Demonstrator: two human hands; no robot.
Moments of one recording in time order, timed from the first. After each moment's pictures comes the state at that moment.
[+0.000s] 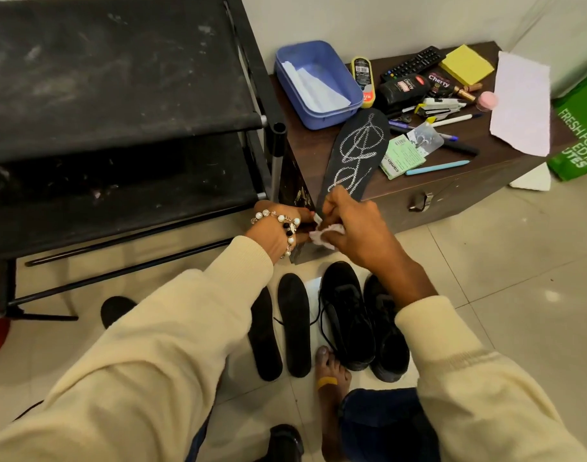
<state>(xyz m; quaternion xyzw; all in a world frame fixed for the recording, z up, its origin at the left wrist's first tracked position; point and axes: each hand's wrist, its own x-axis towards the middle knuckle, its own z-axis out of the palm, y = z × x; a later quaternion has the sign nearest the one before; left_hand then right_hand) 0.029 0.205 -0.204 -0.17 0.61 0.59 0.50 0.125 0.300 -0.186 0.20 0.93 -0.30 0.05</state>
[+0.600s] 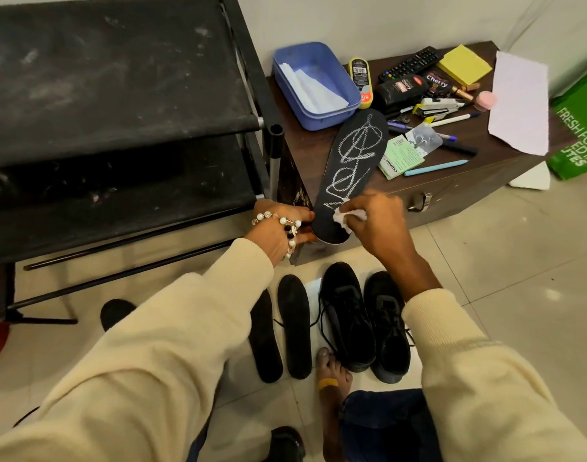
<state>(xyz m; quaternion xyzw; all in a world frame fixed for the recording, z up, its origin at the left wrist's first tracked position) 0.033 0.213 -0.196 -0.15 0.64 0.57 0.49 0.127 0.328 -0.188 0.24 0.95 -0.18 0.01</state>
